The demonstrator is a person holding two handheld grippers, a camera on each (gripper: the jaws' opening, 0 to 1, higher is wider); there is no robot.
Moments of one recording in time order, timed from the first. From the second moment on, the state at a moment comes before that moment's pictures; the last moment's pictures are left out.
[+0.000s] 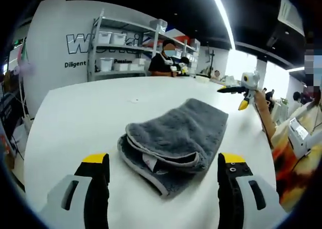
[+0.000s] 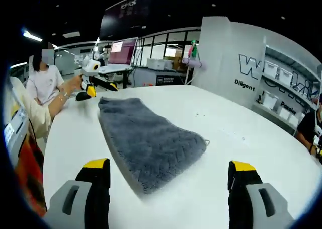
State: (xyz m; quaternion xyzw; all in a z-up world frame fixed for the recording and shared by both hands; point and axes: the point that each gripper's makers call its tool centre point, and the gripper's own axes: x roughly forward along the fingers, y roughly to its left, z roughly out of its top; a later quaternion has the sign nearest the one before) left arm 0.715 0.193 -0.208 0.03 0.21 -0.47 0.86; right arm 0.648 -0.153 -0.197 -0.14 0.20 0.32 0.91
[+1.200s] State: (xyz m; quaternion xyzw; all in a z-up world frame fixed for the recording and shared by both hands) left arm 0.732 0.169 -0.229 -0.11 0.27 -0.42 0.86; right arm 0.649 -0.169 -0.203 -0.15 0.22 0.27 0.93
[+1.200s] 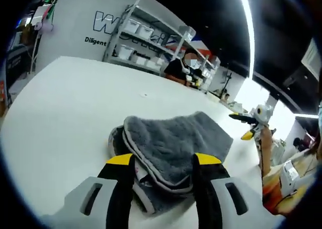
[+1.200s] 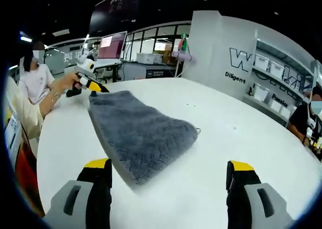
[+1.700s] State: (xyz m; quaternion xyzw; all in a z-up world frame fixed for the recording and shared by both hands) left arm 0.730 0.169 -0.240 -0.12 0.29 -0.42 0.85; right arm 0.649 -0.171 -0.208 -0.15 0.23 0.26 0.92
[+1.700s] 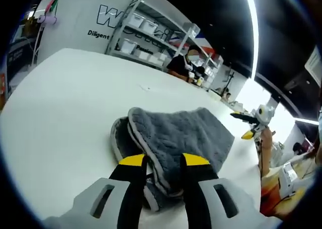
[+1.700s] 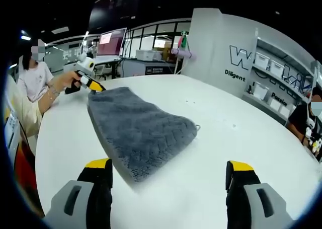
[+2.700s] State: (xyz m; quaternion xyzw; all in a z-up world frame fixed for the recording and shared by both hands) left arm 0.740 0.176 -0.214 -0.16 0.22 -0.42 0.87; right arm 0.649 -0.172 -0.213 -0.15 0.24 0.26 0.92
